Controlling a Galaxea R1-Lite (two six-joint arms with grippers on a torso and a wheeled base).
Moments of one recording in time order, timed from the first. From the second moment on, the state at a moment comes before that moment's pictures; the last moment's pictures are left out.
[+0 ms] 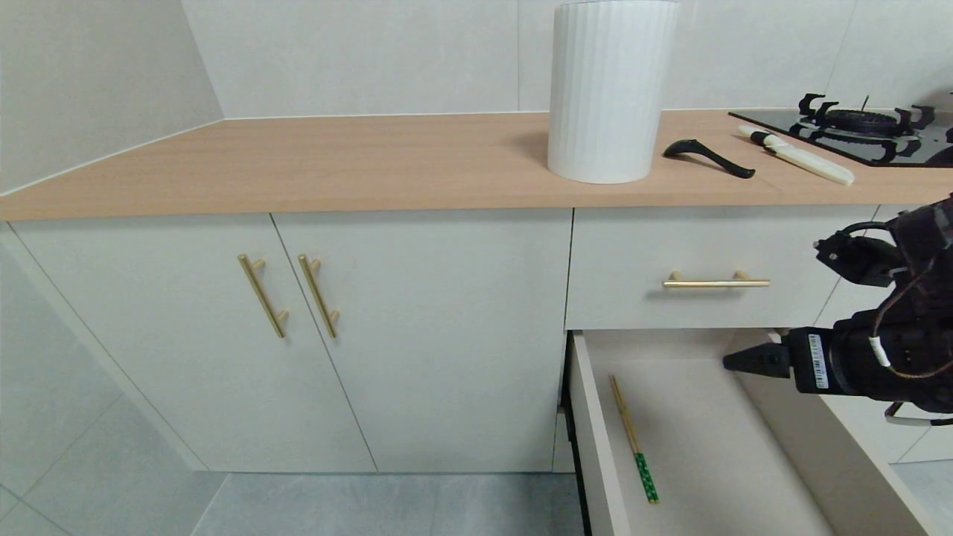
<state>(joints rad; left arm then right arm) 0.01 0.00 0.00 0.00 0.05 -0.01 0.38 1.41 -0.96 0.28 -0.12 0.32</state>
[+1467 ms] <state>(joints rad) 0.01 0.00 0.00 0.00 0.05 -0.01 0.37 1.36 -0.94 0.27 -0.12 0.28</state>
